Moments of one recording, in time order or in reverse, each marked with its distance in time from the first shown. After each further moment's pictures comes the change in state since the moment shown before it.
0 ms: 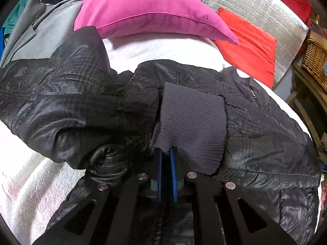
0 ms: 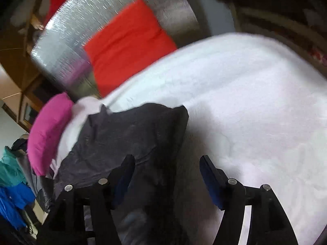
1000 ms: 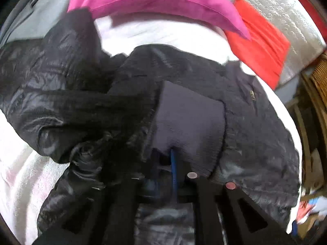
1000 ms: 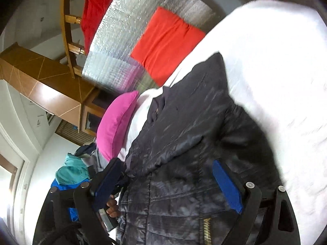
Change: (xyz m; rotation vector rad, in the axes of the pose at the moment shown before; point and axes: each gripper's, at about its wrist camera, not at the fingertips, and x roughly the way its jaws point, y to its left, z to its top) left arm 0.003 -0.004 0.036 -0.166 0.200 -0.051; right arm -0.067 -0.015 -0.098 0.240 0.000 0.429
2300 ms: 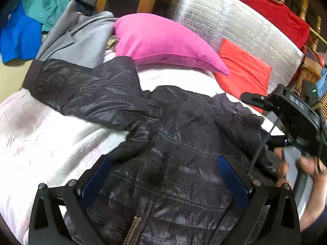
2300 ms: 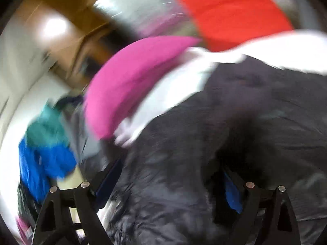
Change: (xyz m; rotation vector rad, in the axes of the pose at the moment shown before) left arm -0.105 0.028 -0.082 0.036 -0.354 0.031; right arm 0.272 0.204 -0.041 -0.463 0.308 -0.030
